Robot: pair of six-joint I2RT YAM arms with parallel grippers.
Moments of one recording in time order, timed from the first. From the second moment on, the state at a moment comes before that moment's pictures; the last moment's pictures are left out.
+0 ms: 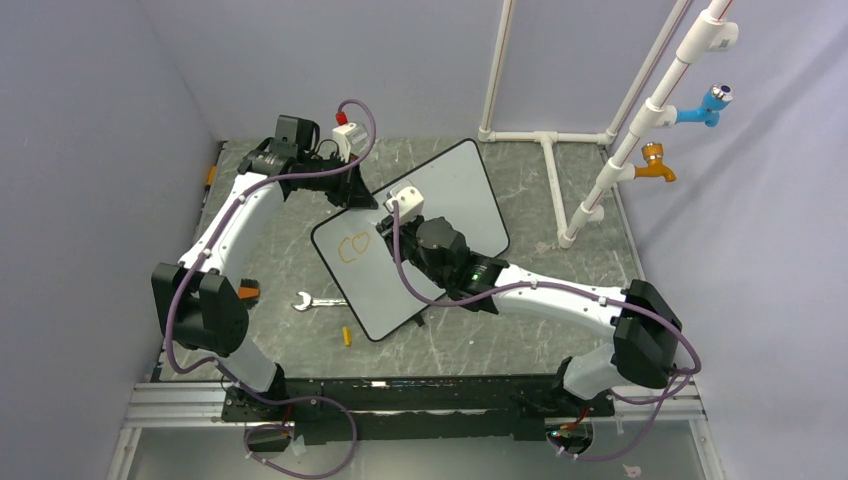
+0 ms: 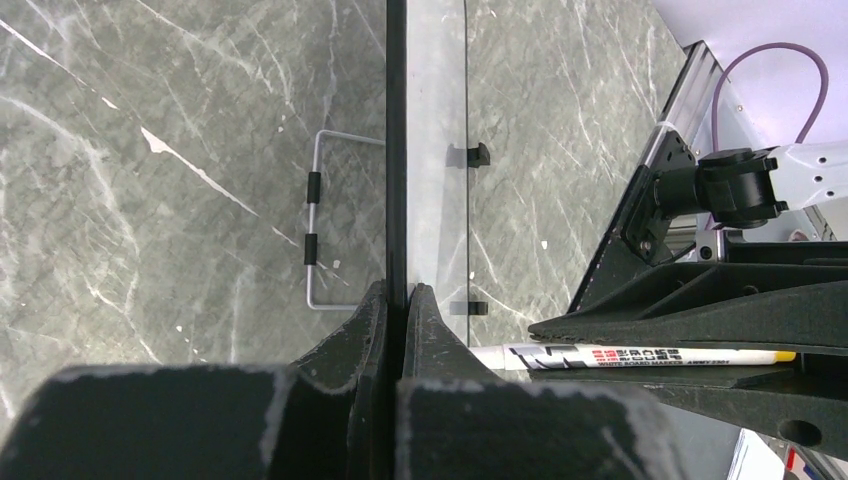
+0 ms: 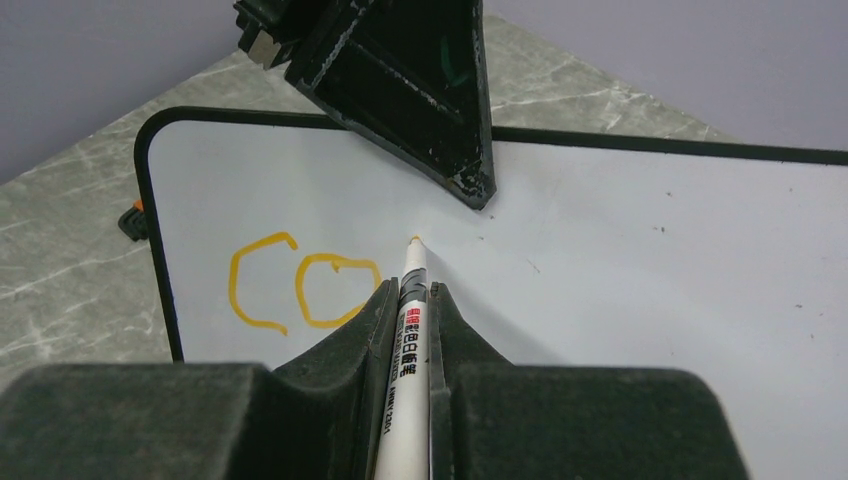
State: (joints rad) left arm -0.24 1.61 1.54 -0.75 0.83 0.11; right arm 1.05 1.46 1.05 0.26 0.33 0.04
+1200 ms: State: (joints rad) left arm -0.24 1.61 1.54 -0.75 0.82 0.11; right arm 1.00 1.42 1.02 0.22 0.36 0.10
